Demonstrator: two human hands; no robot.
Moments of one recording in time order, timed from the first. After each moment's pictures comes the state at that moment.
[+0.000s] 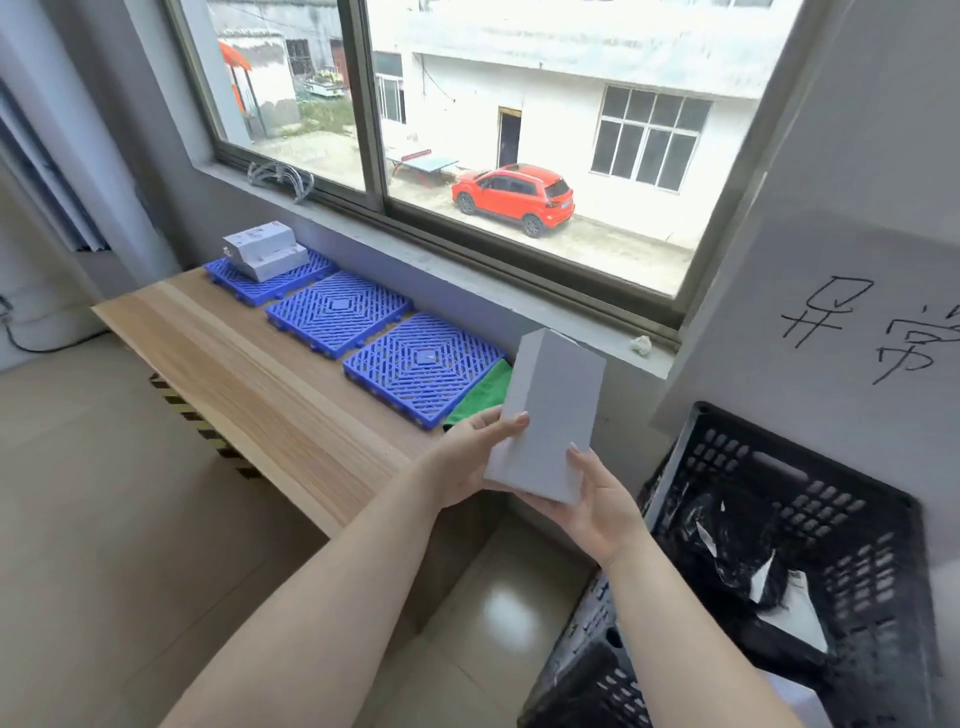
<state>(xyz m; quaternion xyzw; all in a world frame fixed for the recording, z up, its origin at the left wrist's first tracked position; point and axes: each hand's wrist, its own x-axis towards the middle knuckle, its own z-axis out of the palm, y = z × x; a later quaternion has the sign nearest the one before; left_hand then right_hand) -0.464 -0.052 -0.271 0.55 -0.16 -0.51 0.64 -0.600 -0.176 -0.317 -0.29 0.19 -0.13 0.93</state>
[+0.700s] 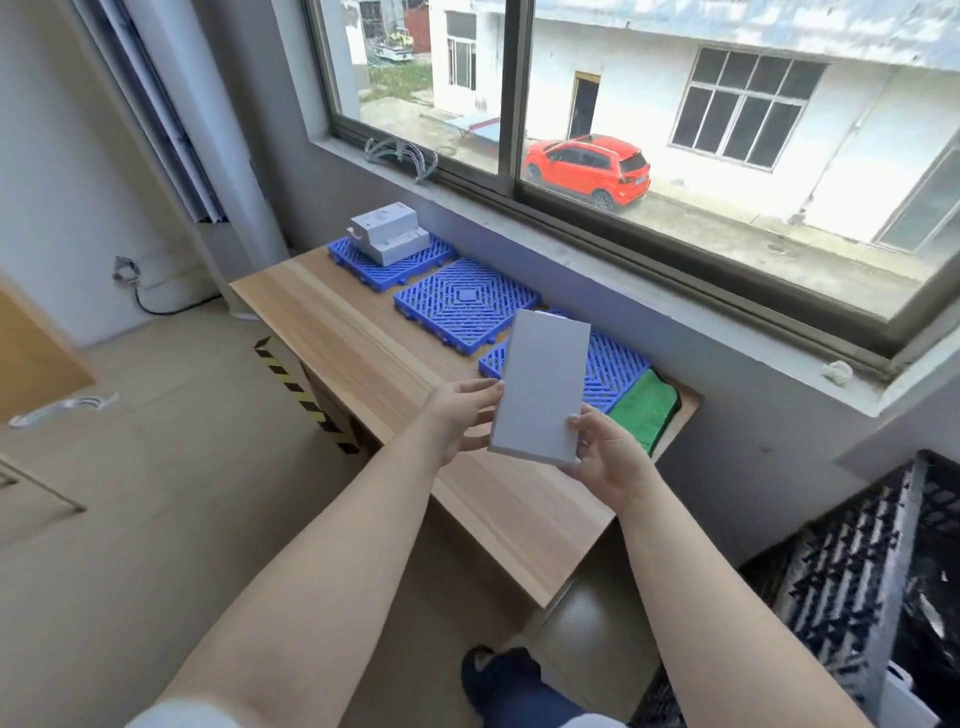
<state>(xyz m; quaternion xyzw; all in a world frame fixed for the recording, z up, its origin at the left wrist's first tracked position) -0.234 0.132 -0.269 0.66 -0.01 -0.38 0.65 -0.354 -0.026 -0.303 -0.41 0.29 -0.07 0.86</state>
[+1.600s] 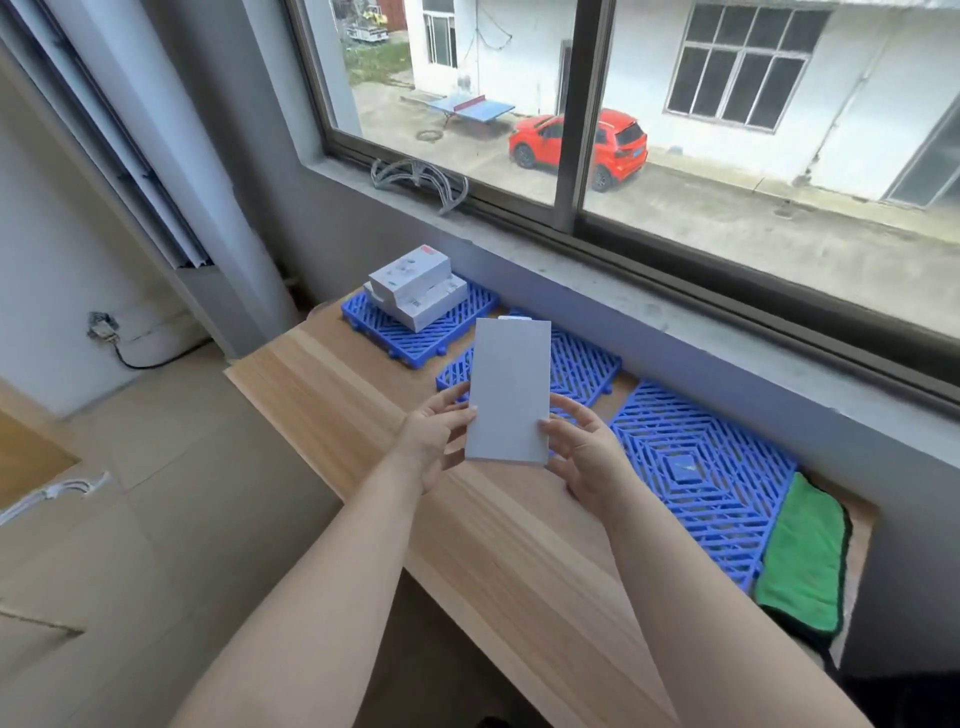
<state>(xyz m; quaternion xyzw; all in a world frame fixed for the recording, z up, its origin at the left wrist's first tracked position) 0.123 0.139 -0.301 0.62 0.02 -0.35 0.70 0.013 -0.020 -0.329 -0.45 0.30 -0.10 0.84</state>
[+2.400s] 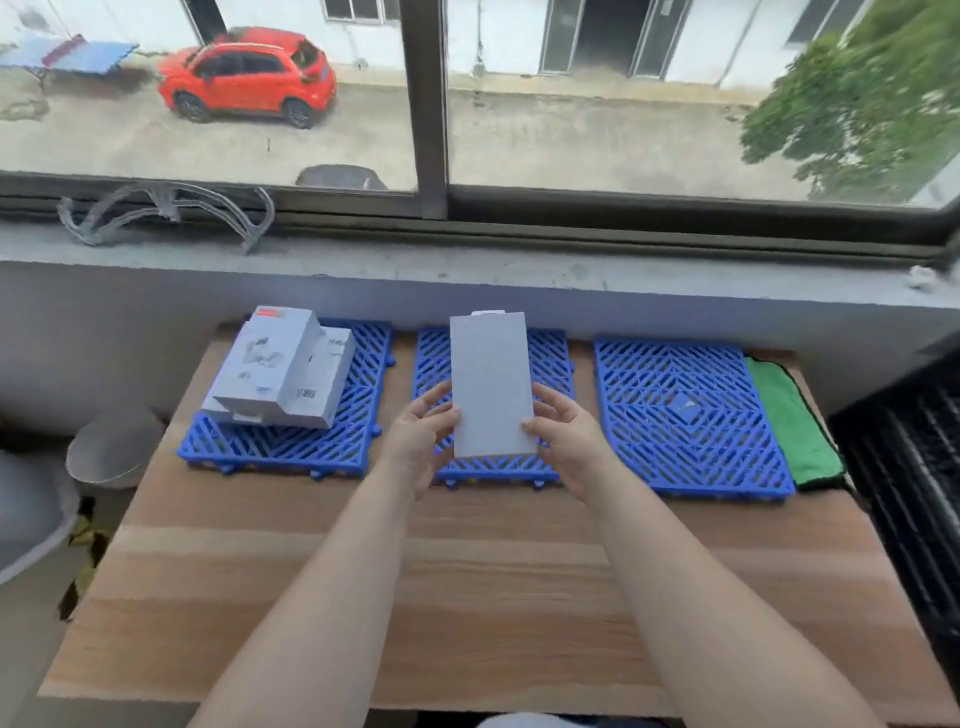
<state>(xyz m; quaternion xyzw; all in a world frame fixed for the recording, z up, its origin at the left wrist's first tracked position) 0.399 0.049 -0.363 0.58 -0.09 -0.58 0.57 0.227 -0.016 -0.359 -0.37 0.49 -0.31 0.73</state>
